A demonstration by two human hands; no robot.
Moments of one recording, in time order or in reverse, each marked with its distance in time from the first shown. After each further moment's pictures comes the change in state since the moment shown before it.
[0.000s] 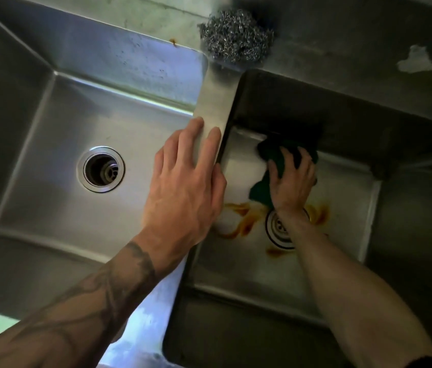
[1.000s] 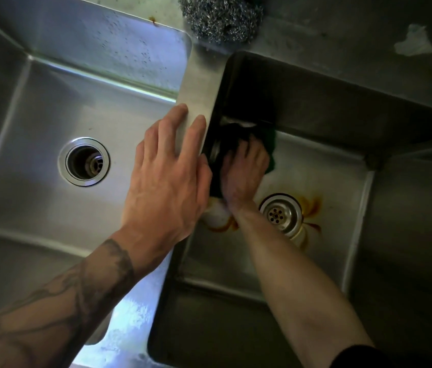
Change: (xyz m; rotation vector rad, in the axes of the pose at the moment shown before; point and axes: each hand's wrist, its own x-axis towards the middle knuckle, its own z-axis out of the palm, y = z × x) left_hand 0.002 0.000 0.003 -0.032 0.008 0.006; right_hand -0.023 -0.083 0.028 -0.039 0.040 -0.068
